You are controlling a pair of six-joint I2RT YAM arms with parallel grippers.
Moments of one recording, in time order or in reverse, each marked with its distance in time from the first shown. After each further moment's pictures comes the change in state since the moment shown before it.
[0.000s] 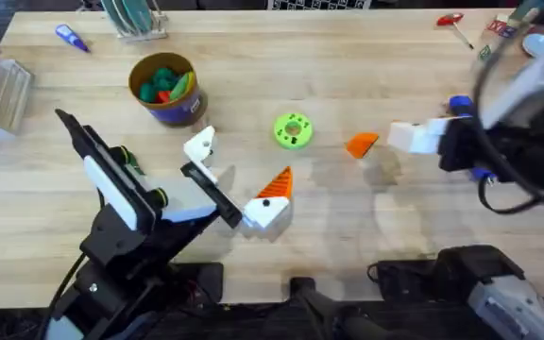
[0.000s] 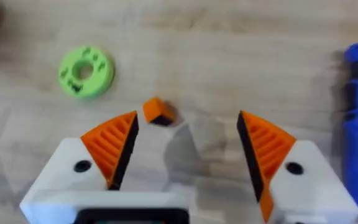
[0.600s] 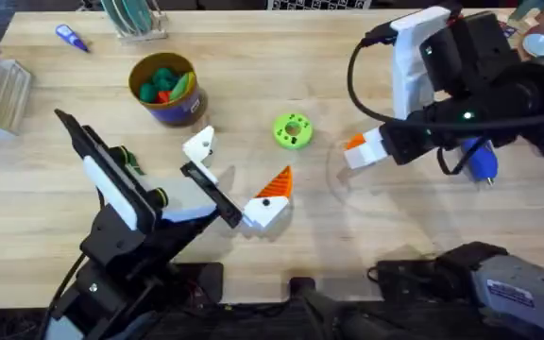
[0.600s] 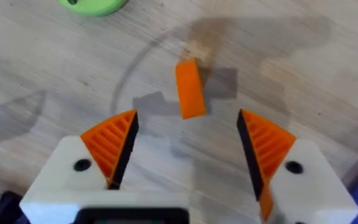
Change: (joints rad) left arm 0.000 0.000 0.000 0.000 -0.004 0.000; right arm 0.261 0.527 0.219 -0.171 0.094 -0.154
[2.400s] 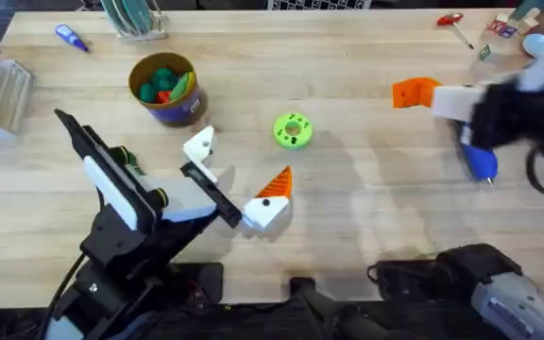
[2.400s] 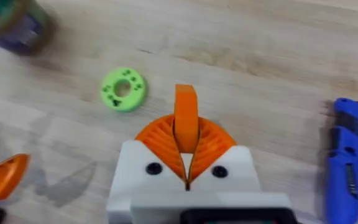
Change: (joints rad) left arm 0.000 0.000 0.000 0.000 0.000 0.003; right arm -0.144 -0.434 0.102 -0.014 -0.072 0.103
